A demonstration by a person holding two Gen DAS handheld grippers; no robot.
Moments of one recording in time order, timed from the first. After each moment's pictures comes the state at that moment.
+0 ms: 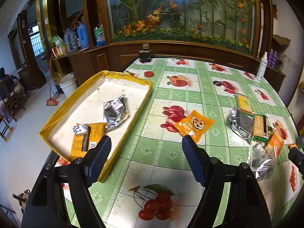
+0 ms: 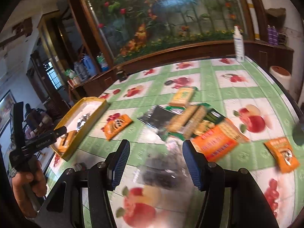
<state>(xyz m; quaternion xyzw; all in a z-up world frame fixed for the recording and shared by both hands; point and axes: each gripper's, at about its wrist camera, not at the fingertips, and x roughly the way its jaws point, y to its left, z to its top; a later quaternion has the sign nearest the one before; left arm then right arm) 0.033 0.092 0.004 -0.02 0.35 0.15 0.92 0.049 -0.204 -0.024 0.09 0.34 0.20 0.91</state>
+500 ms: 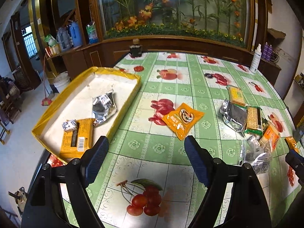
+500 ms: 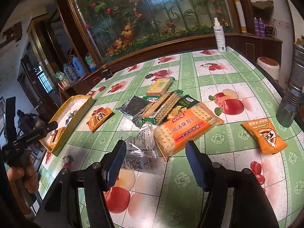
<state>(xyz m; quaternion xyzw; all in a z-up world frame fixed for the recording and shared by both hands) 0.039 0.077 -0.005 -0.02 0.38 0.13 0.92 0.036 -0.232 -0.040 0.10 0.35 0.18 0.91</state>
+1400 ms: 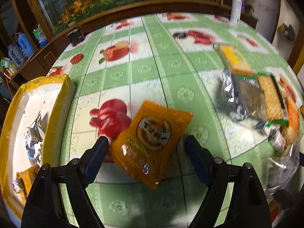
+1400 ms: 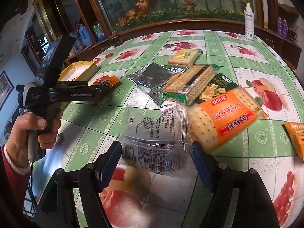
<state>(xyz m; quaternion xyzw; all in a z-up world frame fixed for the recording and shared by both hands) 0.165 0.042 -0.073 0.07 0.47 0.00 0.88 0.075 -0.160 -0.081 0.02 0.43 0.22 0.88</state>
